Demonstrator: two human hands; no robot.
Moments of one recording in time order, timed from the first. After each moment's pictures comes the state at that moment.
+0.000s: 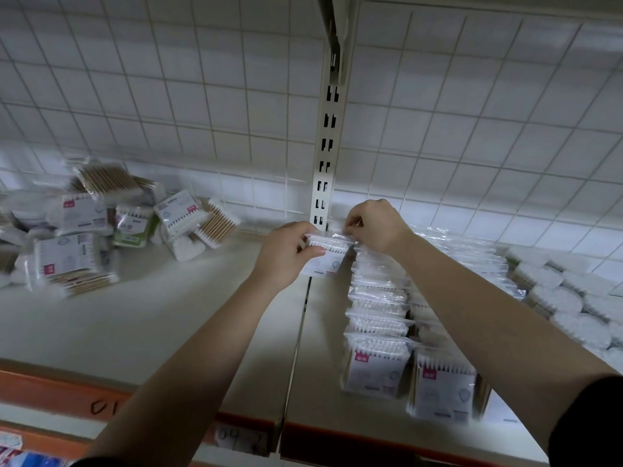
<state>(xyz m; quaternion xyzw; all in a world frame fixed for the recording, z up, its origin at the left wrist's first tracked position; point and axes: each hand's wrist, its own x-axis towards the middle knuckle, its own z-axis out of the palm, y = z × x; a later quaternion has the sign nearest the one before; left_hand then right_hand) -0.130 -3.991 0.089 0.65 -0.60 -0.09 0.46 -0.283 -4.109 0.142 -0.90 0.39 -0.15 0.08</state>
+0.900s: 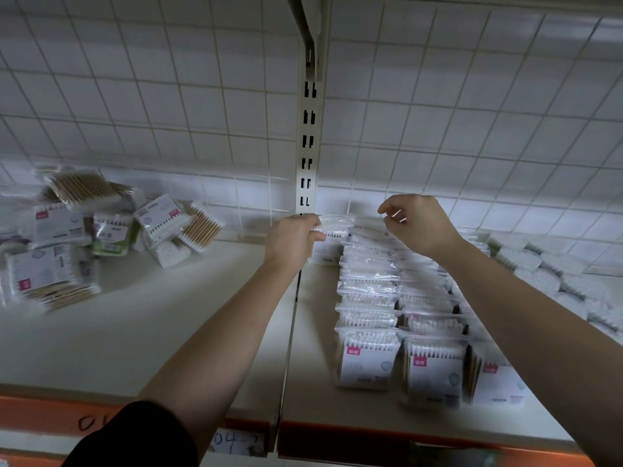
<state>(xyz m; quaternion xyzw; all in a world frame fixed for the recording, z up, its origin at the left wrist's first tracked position) -0.147 -4.037 0.088 0.71 -0.61 0.01 0.36 -0.361 -4.106 0.149 -0.86 0.42 -0.27 0.09</state>
